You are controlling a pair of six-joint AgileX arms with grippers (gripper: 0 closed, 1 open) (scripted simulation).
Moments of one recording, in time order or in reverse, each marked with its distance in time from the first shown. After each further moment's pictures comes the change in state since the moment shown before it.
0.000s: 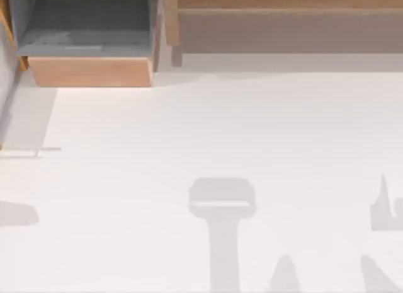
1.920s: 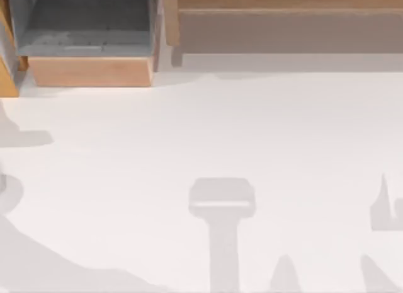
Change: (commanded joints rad) left arm -0.203 0.211 0.461 -0.270 -0.207 -0.014; right arm 0.000 0.000 0.000 0.000 0.000 0.000
